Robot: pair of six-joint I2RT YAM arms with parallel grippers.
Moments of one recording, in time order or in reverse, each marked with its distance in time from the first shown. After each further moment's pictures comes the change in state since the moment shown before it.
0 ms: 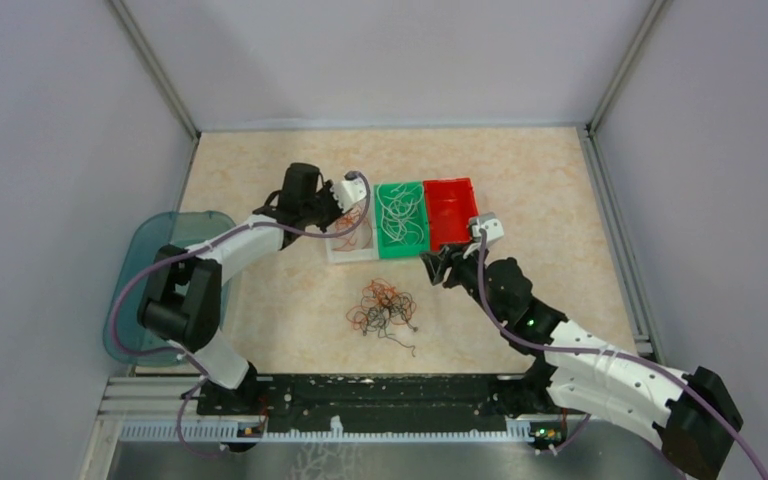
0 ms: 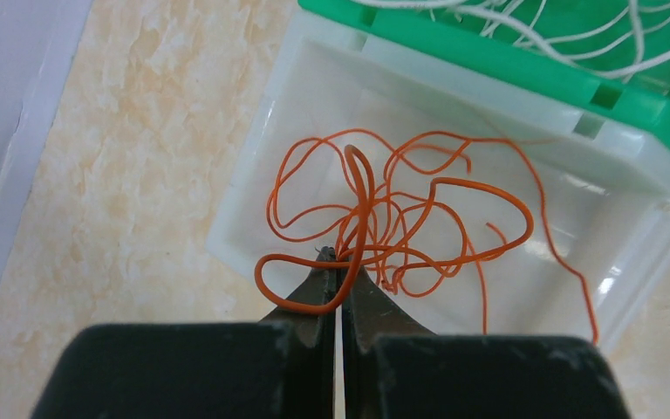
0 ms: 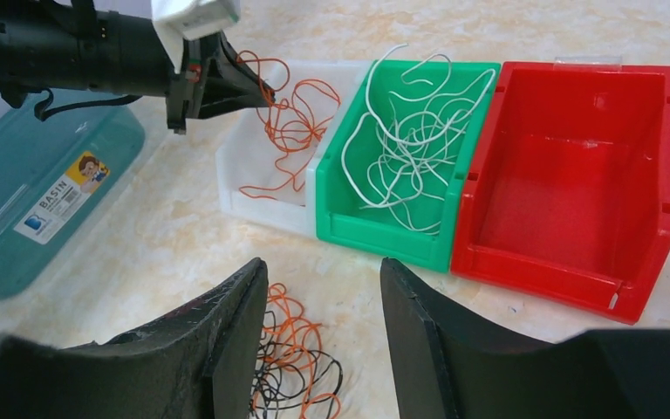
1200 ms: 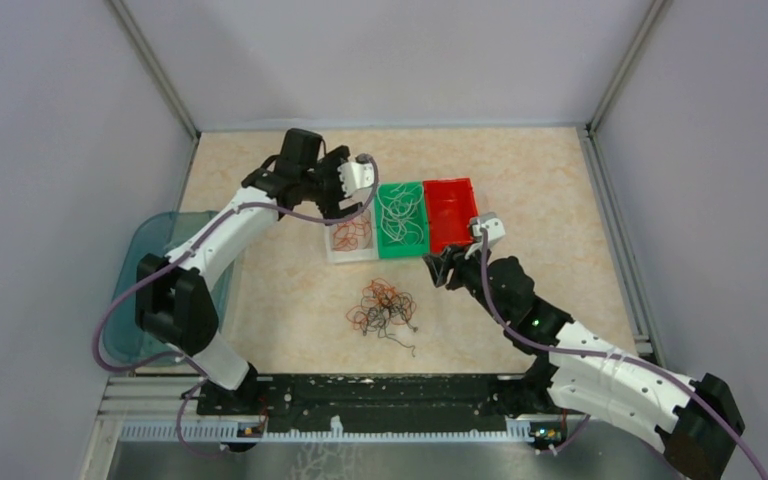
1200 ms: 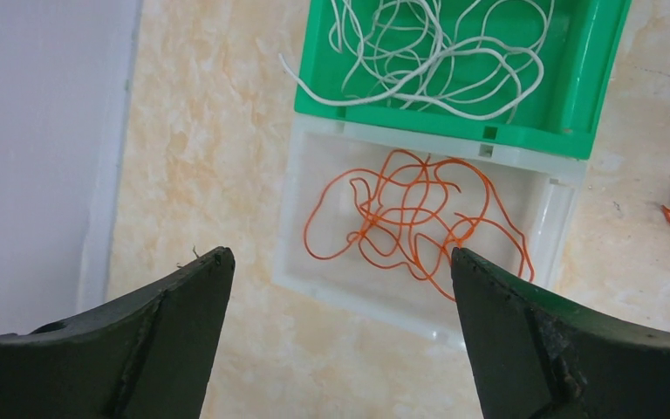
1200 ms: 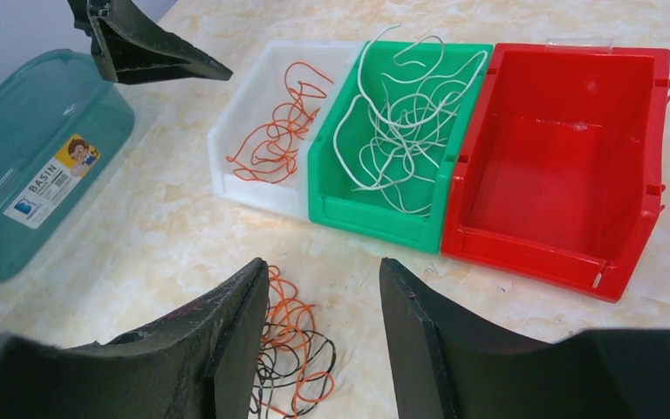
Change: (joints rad) left arm -0.034 -0.005 0.361 -0.464 0.117 0.253; right arm -0.002 -0.036 0.033 -0.115 -0.001 0.002
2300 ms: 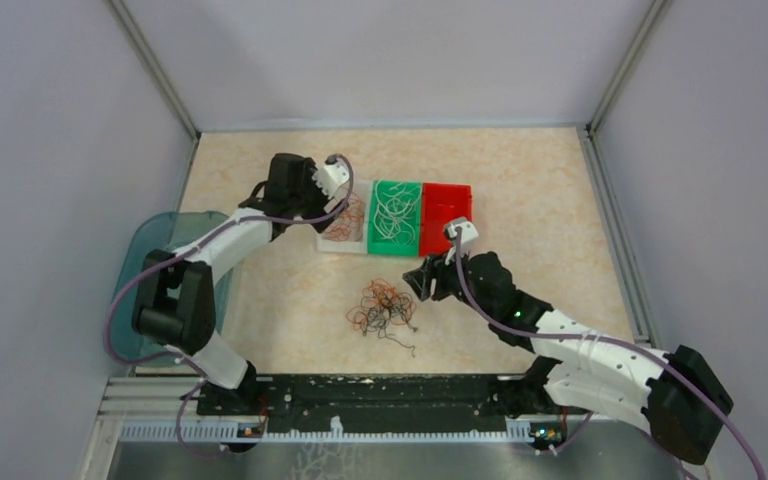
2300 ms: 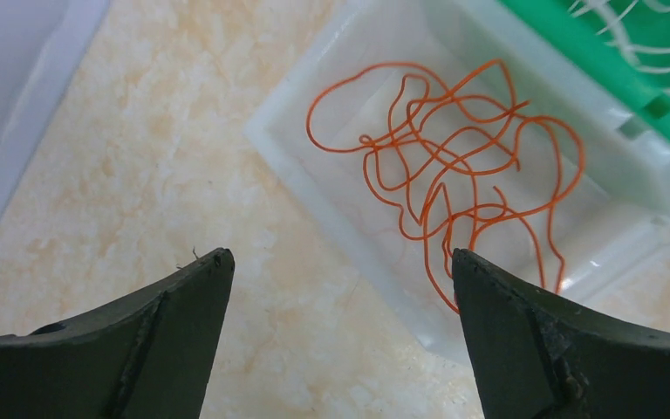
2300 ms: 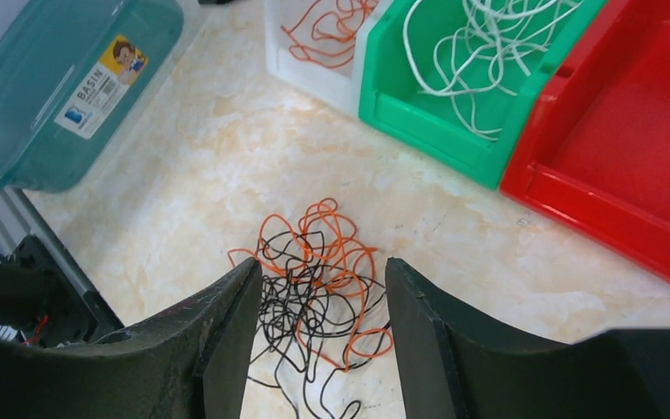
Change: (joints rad) left arm 0.100 0.026 -0.314 0.399 -0.232 -0.322; right arm 0.000 0.148 -0.001 0.021 -0.196 0.088
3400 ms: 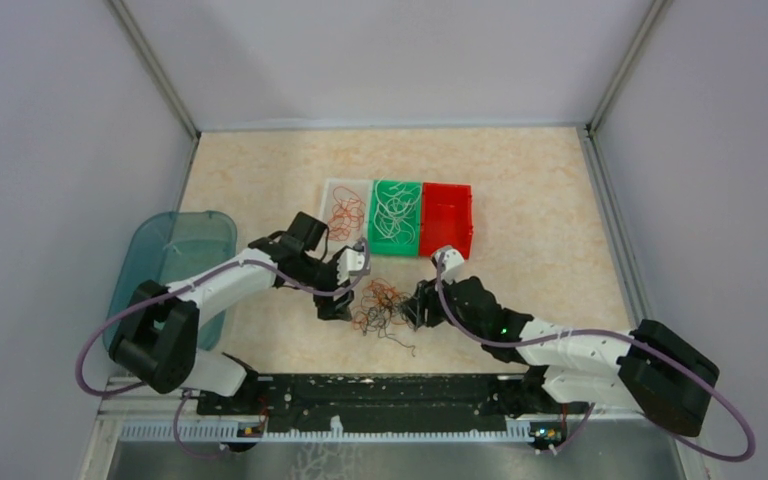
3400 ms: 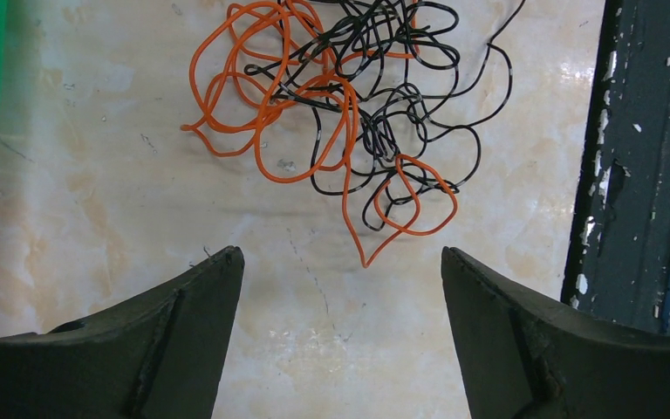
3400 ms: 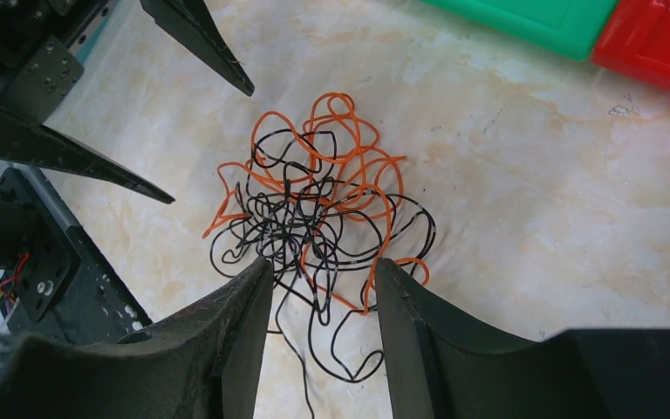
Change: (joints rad) left arm -0.194 -0.244 -0.288 -0.427 0.561 0.148; right arm 0.133 0.172 -0.158 0.217 0.012 0.095
